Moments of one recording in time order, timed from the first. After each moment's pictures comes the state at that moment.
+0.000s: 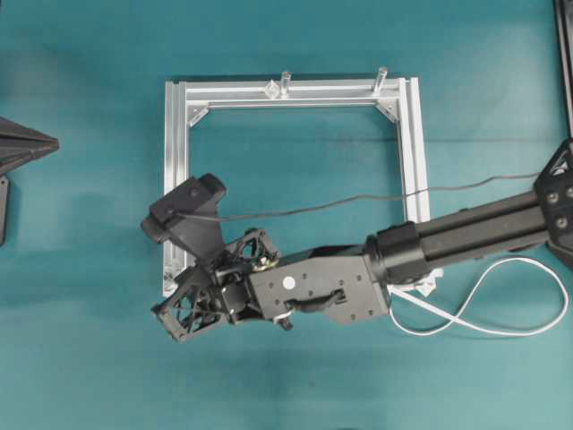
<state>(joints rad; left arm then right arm) 0.22 -1.37 1.38 -0.07 0.25 0.00 0.23 0.54 -0.22 -0.33 0.72 1.49</state>
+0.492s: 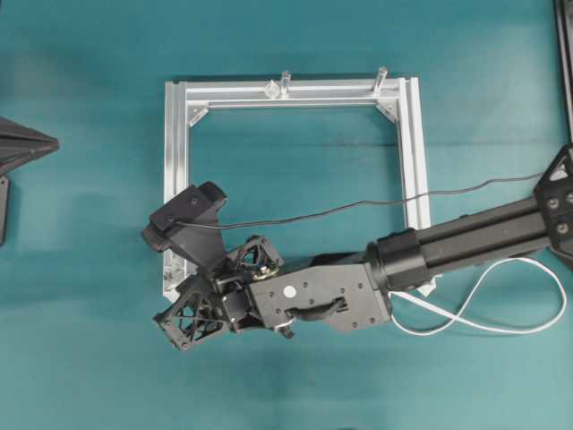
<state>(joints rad) 0.22 -1.37 1.38 -0.07 0.25 0.00 0.24 0.54 -0.22 -0.33 0.75 1.49</state>
